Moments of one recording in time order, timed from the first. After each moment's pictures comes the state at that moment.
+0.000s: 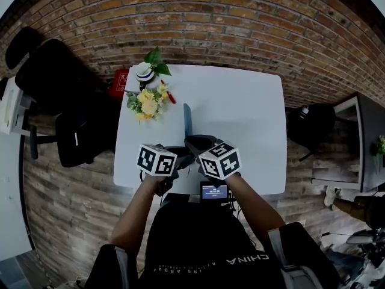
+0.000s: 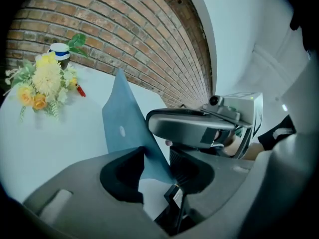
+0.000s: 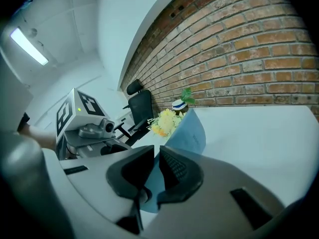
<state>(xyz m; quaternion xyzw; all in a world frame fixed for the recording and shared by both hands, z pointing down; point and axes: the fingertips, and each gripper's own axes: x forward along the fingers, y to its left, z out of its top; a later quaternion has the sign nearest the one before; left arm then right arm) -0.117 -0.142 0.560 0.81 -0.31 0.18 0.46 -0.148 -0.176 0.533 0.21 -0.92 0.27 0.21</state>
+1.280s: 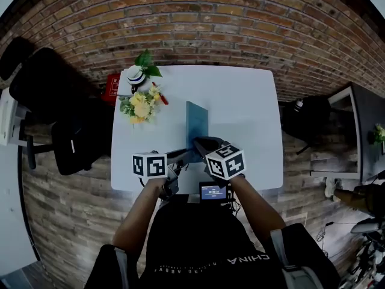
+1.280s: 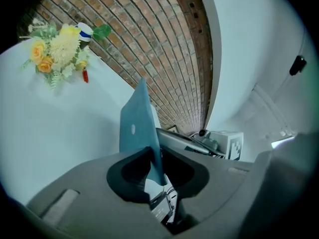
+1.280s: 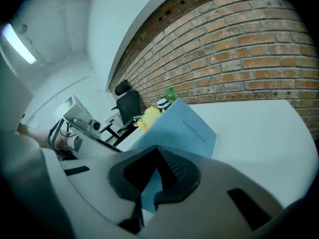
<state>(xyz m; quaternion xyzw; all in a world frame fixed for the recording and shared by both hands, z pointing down) -0.103 -0.146 0.544 0.78 -0.31 0.02 0.54 -0.099 -0.183 0.553 0.27 -0.89 0.28 0.22</state>
